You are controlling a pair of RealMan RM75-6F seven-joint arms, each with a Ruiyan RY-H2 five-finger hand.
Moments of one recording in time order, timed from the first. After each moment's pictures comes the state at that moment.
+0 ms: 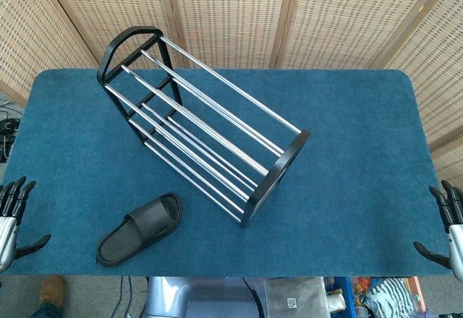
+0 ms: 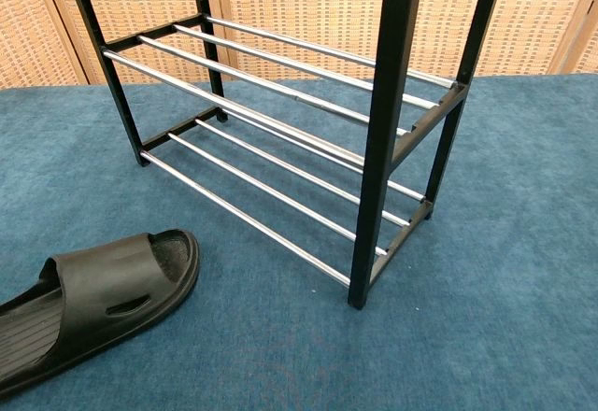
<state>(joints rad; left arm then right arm) -0.01 -1.08 0.00 -1.73 1.55 1.56 0.14 -0.03 -0.95 0.04 -1.73 -1.57 1.60 -0.02</state>
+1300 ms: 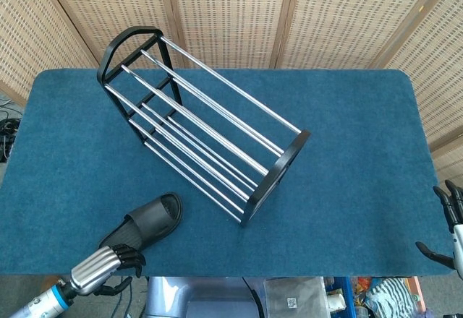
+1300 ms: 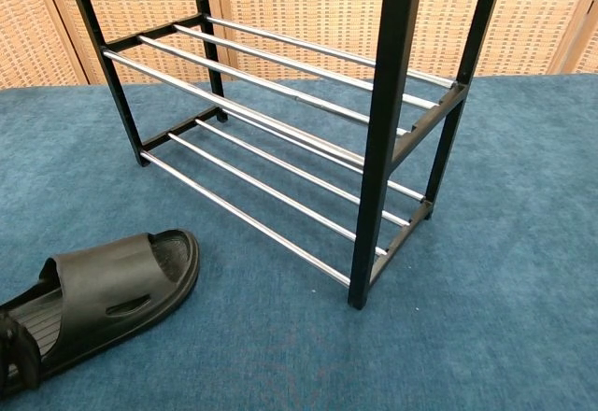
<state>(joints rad) -0.30 -1.29 0.28 -1.41 2.09 1.32 -0.46 -0.03 -0.93 0.04 -1.73 -1.56 1.60 0.03</state>
